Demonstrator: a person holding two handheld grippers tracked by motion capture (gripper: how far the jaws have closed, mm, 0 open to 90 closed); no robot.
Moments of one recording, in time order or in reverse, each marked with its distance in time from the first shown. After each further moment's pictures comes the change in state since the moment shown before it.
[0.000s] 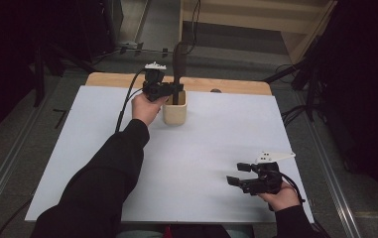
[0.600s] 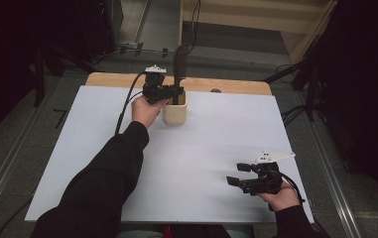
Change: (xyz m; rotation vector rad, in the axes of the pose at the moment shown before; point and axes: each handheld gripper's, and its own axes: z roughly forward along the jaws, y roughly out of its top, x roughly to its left) left arm 0.001 -0.008 0.000 0.009 -0.011 0.004; right arm 0.000 0.000 0.000 0.000 0.002 -0.002
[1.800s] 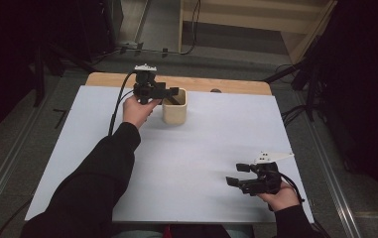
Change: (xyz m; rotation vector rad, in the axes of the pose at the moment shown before) left arm 0.013 -0.001 -0.023 -0.001 0.005 -0.053; right arm 0.001 0.001 0.001 0.011 0.005 -0.004
